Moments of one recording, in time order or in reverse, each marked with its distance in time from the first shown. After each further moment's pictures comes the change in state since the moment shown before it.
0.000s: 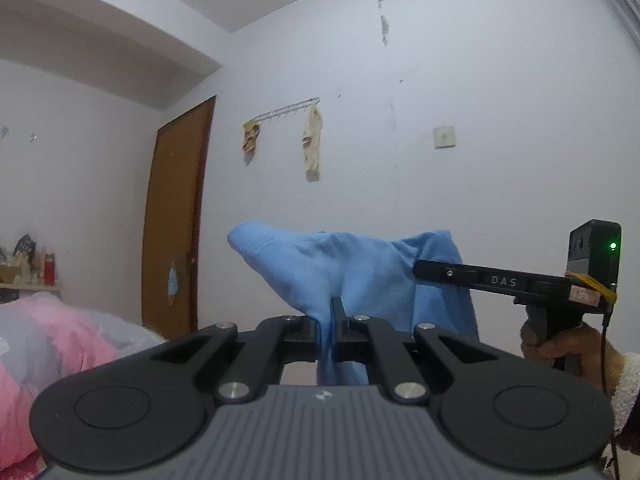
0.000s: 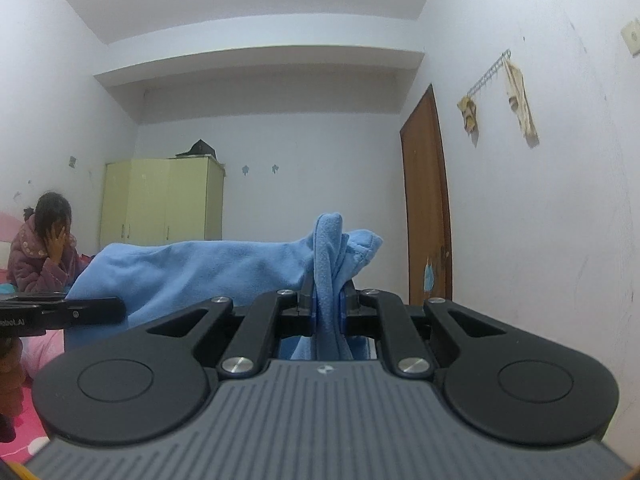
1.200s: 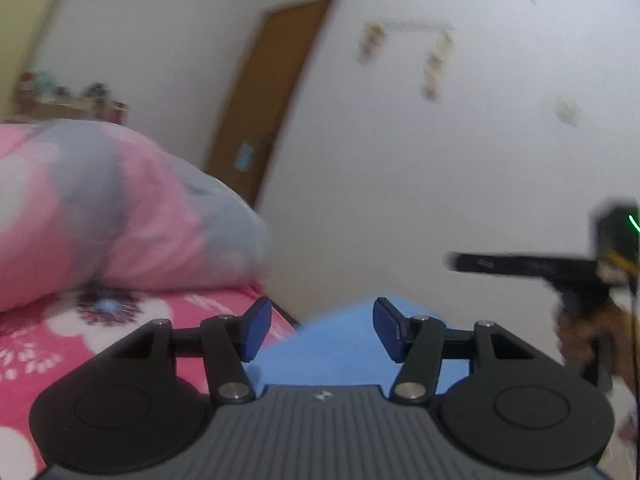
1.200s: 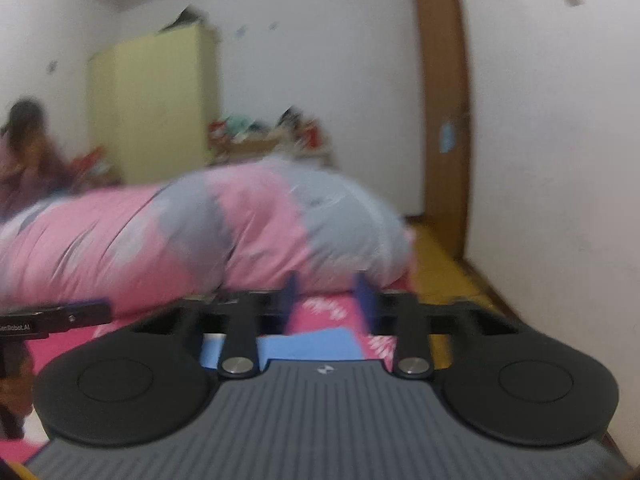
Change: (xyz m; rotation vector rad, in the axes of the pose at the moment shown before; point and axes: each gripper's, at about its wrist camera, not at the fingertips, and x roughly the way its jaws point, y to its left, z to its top) left arm 0.039 0.139 -0.095 -0.290 0.306 0.125; right arm 0.134 0.036 -0.082 0.035 0.513 0.049
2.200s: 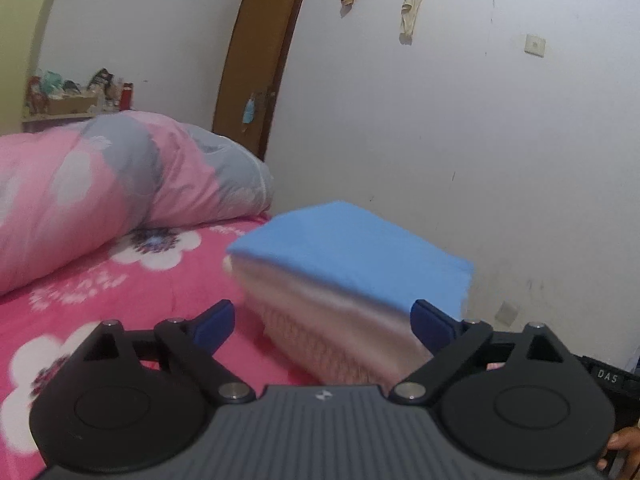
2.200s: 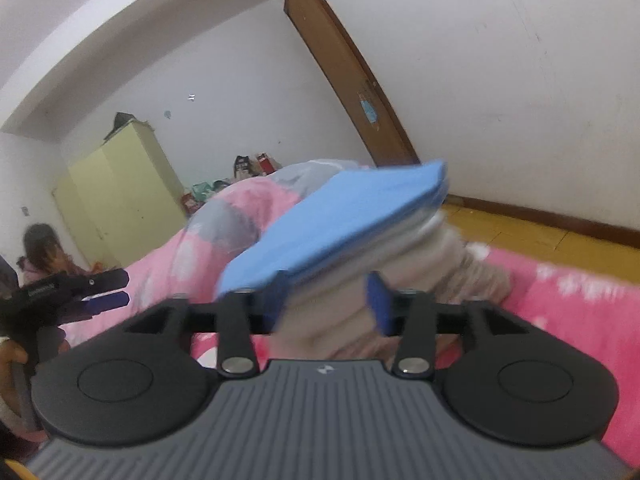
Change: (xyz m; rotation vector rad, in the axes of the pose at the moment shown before) left arm -0.227 -0.101 -0.040 0.088 0.157 0.098; right arm -0.266 0.110 -0.233 0.516 -0.204 -0.084
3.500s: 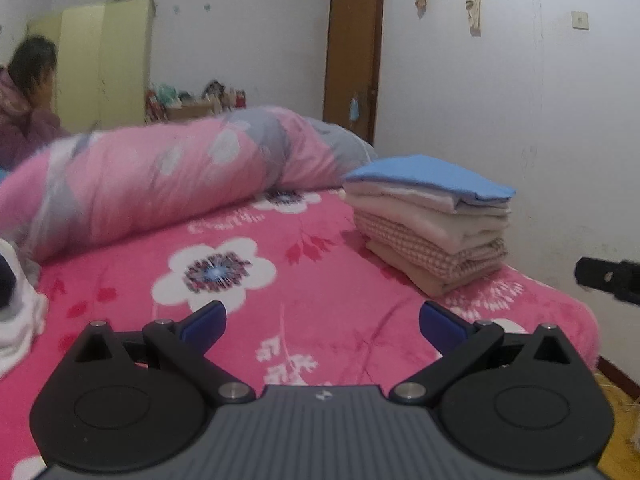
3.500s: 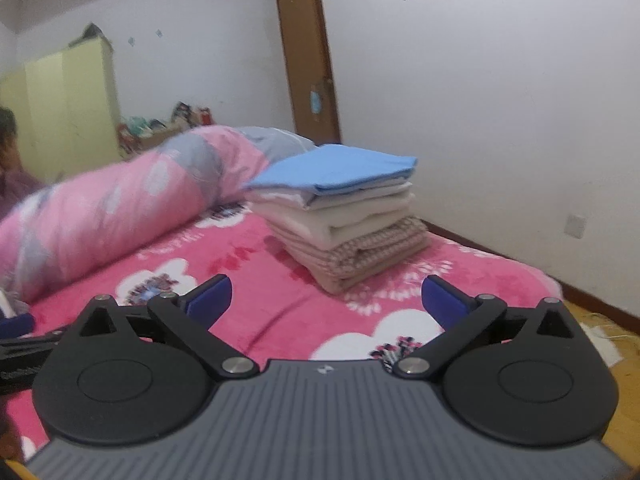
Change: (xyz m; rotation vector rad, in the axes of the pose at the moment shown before) left arm -0.183 -0.055 -0.124 -0.036 0.003 0.344; right arm -0.135 0.187 -0.070 -0.299 0.058 -0.401
